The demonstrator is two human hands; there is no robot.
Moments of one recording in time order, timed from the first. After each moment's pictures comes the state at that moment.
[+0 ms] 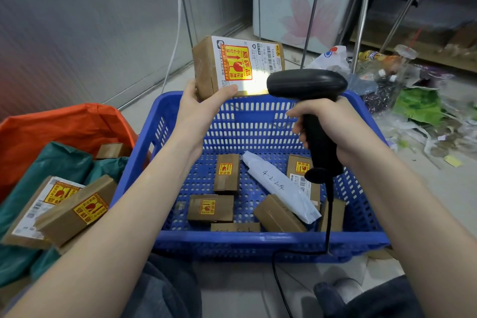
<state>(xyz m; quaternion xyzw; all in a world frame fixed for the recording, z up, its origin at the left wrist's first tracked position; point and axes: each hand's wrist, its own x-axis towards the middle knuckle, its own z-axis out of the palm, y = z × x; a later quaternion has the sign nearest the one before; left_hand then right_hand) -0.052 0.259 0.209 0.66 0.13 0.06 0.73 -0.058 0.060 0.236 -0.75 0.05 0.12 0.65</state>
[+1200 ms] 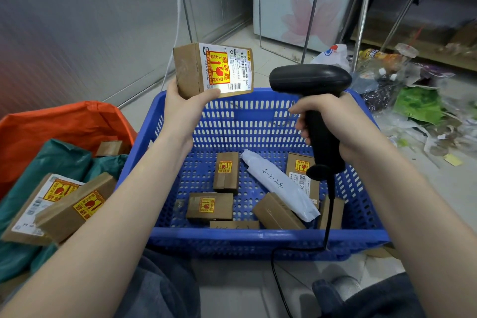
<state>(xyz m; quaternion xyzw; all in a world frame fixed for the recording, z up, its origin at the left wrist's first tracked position) -0.043 0.274 0.203 0.69 0.19 0.11 0.69 -0.060 0.055 0.241 -0.76 0.05 0.12 0.64</state>
